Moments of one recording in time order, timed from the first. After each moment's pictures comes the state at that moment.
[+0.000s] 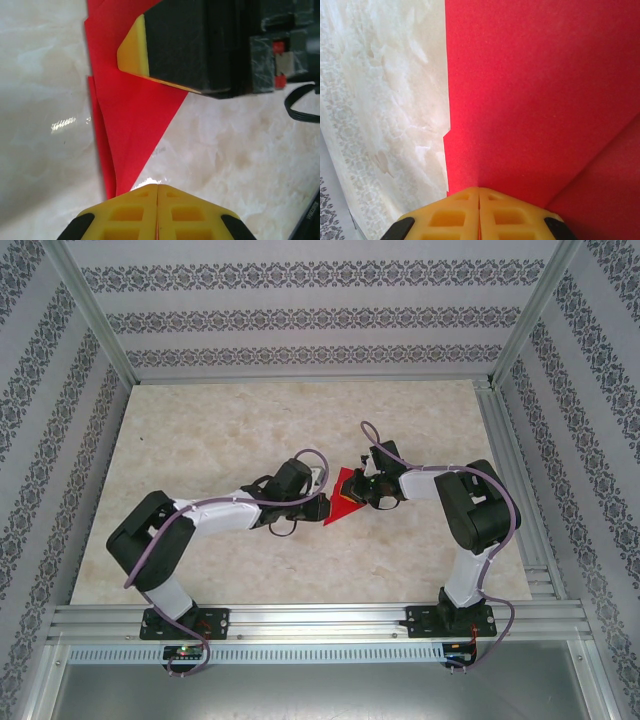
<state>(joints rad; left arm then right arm) -0.76 1.69 0.89 -0.03 0.31 -0.66 0.39 1.86 0.87 -0.01 -0.55 0.77</state>
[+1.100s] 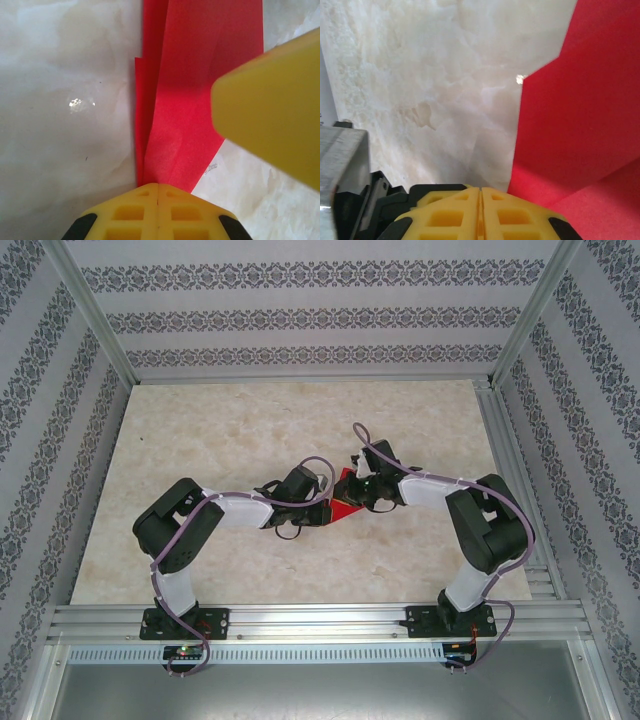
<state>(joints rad) -0.76 1.84 0.89 0.04 0.30 -0.70 0.46 1.71 0.86 -0.11 -0.56 0.73</state>
